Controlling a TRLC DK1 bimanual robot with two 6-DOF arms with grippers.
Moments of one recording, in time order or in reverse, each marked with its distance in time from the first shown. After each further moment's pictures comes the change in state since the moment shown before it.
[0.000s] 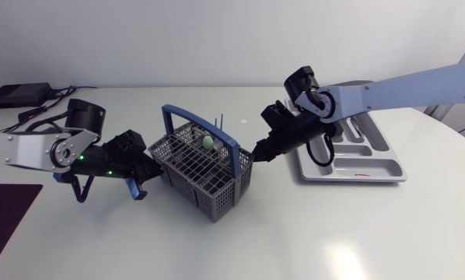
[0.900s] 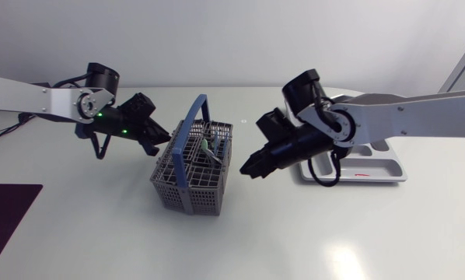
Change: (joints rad) left arm 0.018 0.221 0.383 -0.124 0.031 -0.069; right arm 0.115 -0.212 -0.204 0.116 0.019 0.117
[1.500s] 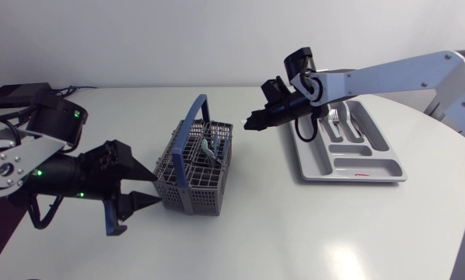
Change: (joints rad) left arm -0.159 -0.652 -0.478 -0.252 -0.034 0.135; right arm -0.170 0.417 0.482 0.040 0.006 0.004
